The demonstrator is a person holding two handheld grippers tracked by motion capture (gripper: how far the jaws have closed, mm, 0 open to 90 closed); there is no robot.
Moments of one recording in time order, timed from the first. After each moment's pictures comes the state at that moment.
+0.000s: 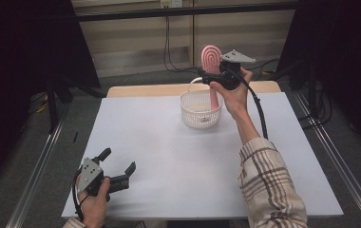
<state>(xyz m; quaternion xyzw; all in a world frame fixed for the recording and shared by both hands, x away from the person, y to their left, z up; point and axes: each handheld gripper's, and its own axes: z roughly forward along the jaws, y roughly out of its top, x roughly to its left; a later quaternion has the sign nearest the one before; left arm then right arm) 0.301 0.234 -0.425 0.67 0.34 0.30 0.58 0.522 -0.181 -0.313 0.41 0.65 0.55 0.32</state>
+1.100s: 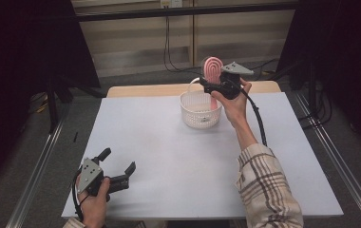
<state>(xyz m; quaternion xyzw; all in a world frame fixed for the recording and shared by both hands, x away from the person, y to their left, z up) 0.300 0.233 -0.424 0.68 0.34 0.30 0.58 0.526 -0.186 -0.355 0.44 0.65 0.54 0.32</state>
